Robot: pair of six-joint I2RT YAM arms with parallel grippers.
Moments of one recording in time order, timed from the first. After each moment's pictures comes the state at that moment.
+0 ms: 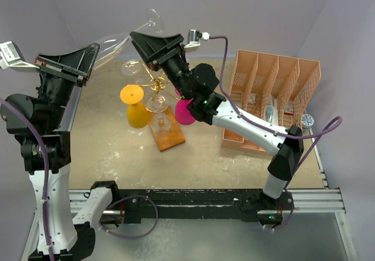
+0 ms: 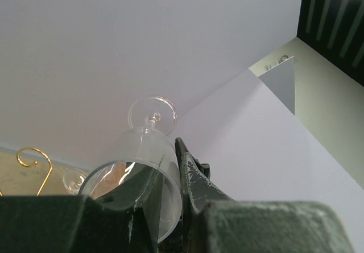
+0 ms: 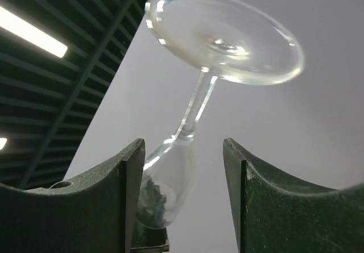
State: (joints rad) left arm 0.07 0.86 1.47 -0.17 0.34 -1.21; right arm 0.99 1.75 1.73 0.58 0.25 1.21
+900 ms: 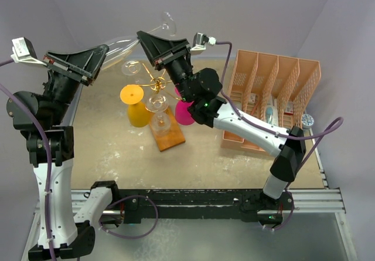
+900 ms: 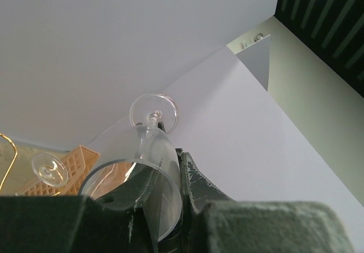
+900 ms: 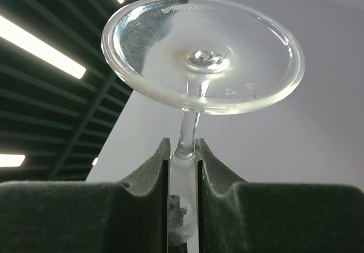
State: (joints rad) left arm 0.07 0.87 1.40 -0.04 0.46 -1.33; right arm 0.99 1.73 1.70 0.67 0.32 1.24
